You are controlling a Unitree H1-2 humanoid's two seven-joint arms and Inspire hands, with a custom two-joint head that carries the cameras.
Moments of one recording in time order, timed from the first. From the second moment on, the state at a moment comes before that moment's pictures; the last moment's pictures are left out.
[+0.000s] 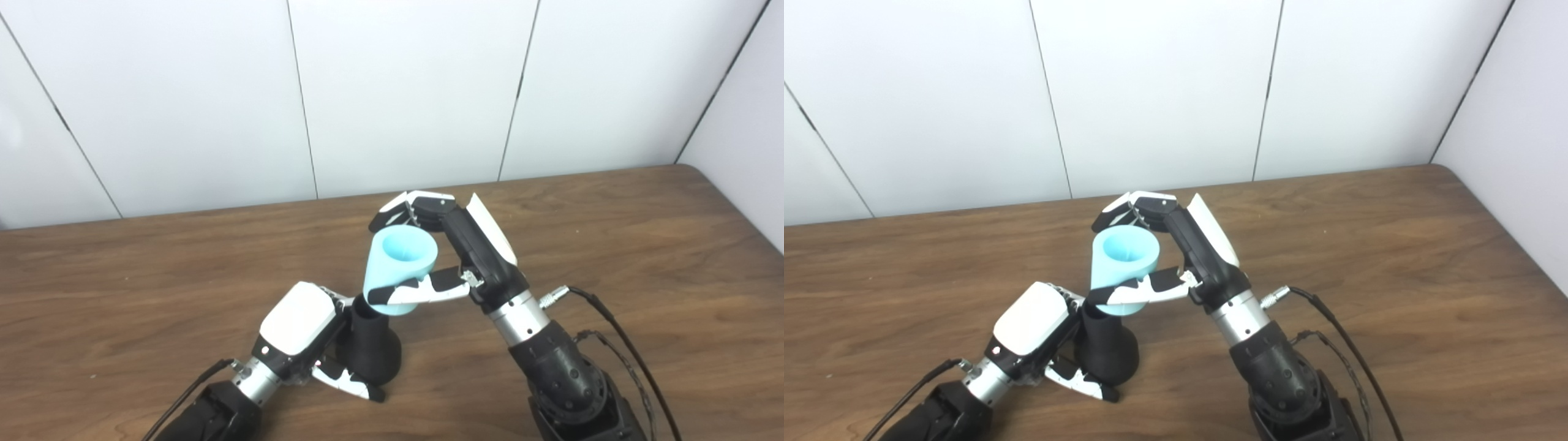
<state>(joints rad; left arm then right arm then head) -0.37 0.30 -0.57 0.32 0.96 -0.44 0.28 -0.19 -0.09 0.18 -0.41 -0.29 0.03 0.10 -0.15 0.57</state>
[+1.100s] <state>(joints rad) -0.36 0.30 -0.59 0.28 0.96 -0.41 0.26 -0.19 -0.08 0.18 -0.24 -0.32 -0.21 0.06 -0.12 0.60</state>
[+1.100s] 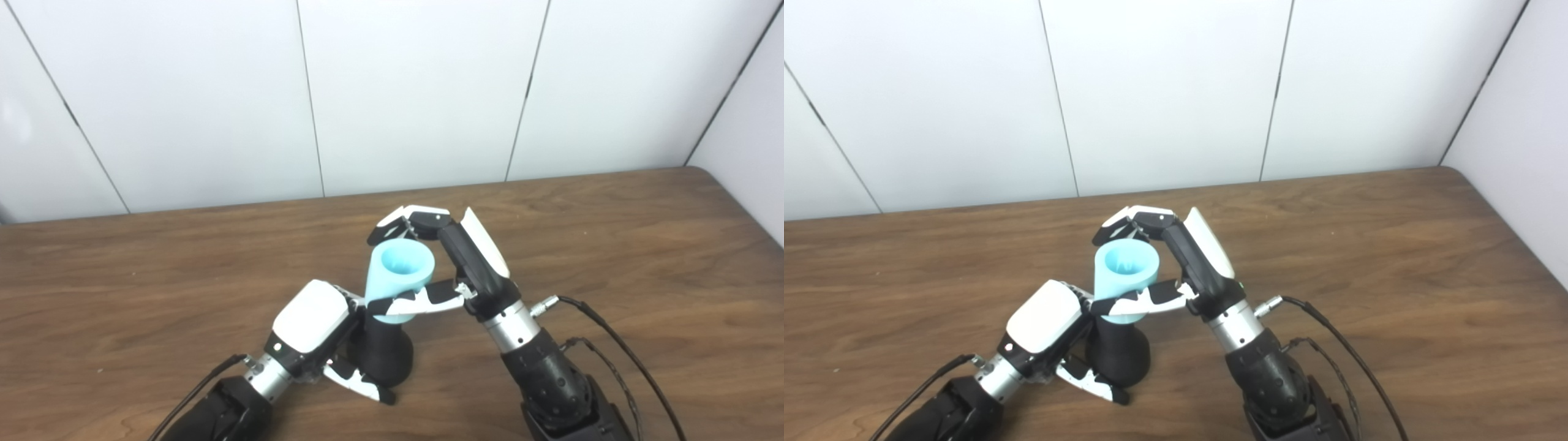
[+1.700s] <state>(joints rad) -0.34 0.30 -0.60 0.24 0.96 -0.38 0.23 -0.18 -0.05 0.19 -0.21 -0.31 -0.25 0.05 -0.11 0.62</state>
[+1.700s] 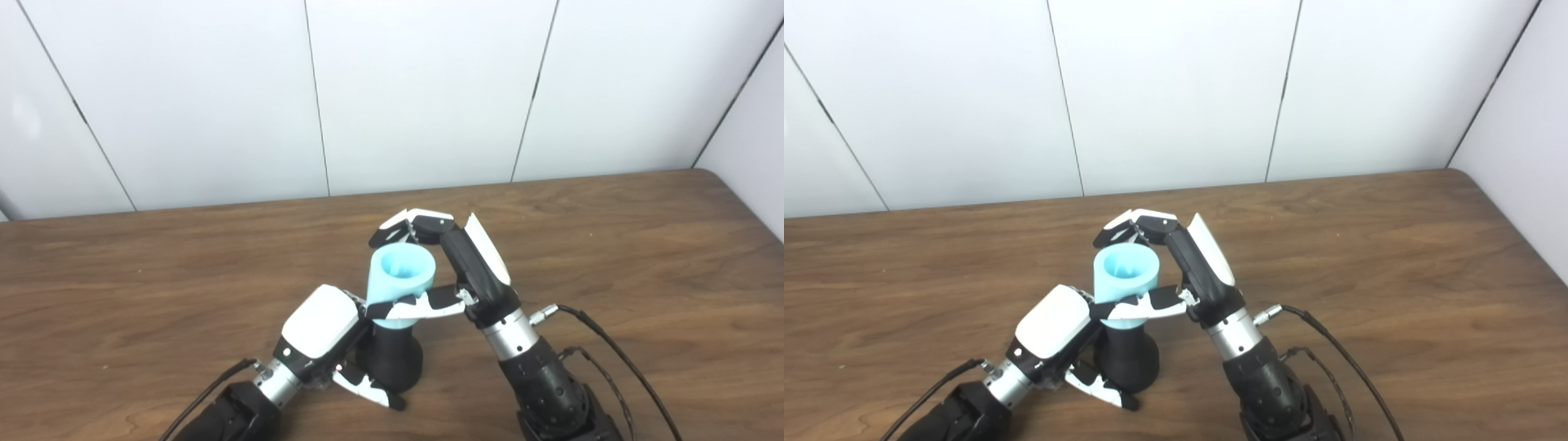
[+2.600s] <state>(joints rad) -0.33 0.30 -0.61 0.23 0.95 -0.37 0.22 -0.18 -0.10 0.19 -0.28 -0.31 -0.17 0.11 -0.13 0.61</state>
